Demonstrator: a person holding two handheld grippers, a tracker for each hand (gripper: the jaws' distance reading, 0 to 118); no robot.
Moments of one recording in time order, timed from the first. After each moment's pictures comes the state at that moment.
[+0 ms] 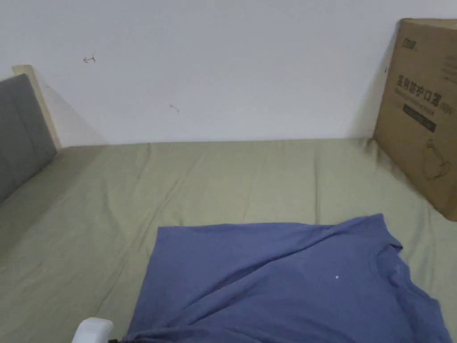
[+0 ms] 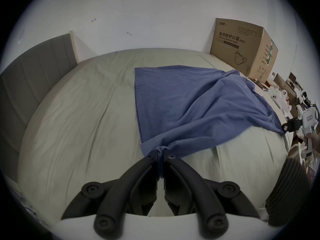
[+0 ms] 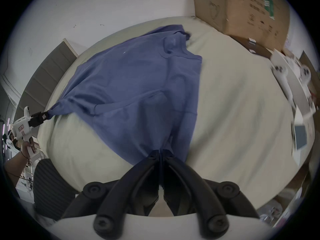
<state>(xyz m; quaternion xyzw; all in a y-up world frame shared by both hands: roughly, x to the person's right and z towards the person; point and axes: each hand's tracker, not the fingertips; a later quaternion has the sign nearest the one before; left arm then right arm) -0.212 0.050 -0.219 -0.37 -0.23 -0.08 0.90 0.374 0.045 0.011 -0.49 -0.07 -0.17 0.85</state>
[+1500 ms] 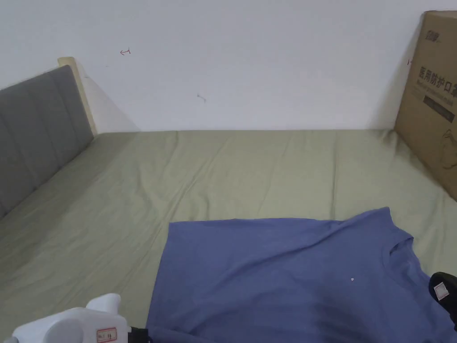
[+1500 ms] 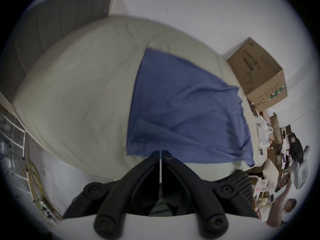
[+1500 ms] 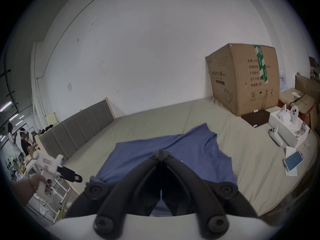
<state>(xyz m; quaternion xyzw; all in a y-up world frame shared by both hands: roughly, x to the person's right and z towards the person) -0.235 0.093 -0.165 -0.54 -0.13 0.11 0.82 0.252 0.180 0.055 -0.17 -0.03 -0.16 0.97</state>
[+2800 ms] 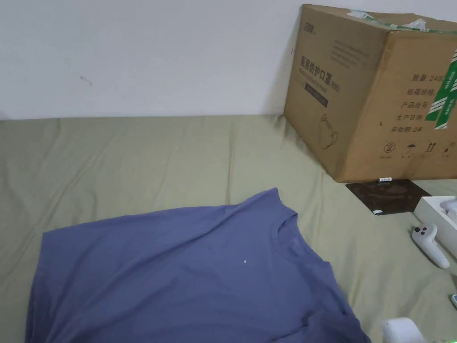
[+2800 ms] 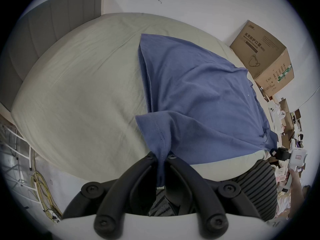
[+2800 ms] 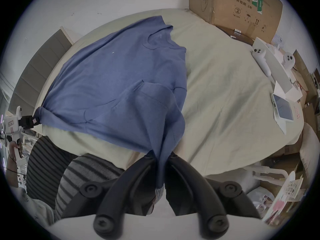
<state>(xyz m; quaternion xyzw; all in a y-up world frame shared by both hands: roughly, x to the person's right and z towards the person) -0.216 0.067 -0.135 -0.52 -0.15 0.05 0.84 0.353 0.065 0.082 -0.53 -0.09 -0.13 0.84</state>
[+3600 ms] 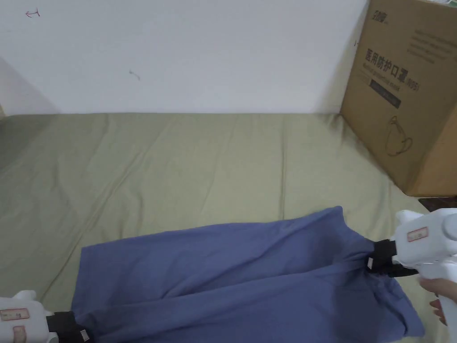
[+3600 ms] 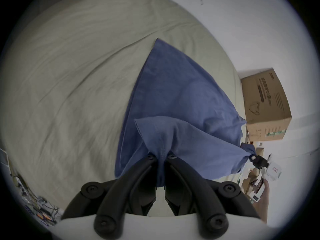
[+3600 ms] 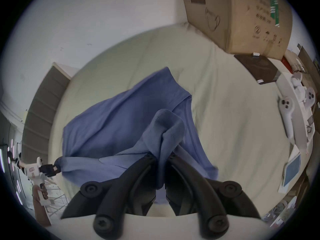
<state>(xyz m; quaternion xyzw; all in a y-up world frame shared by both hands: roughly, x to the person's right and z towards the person) -0.210 0.053 -0.301 -0.59 -0.10 0.27 0.75 0.407 0.106 -0.201 -0.50 -0.12 -0.22 0.82</state>
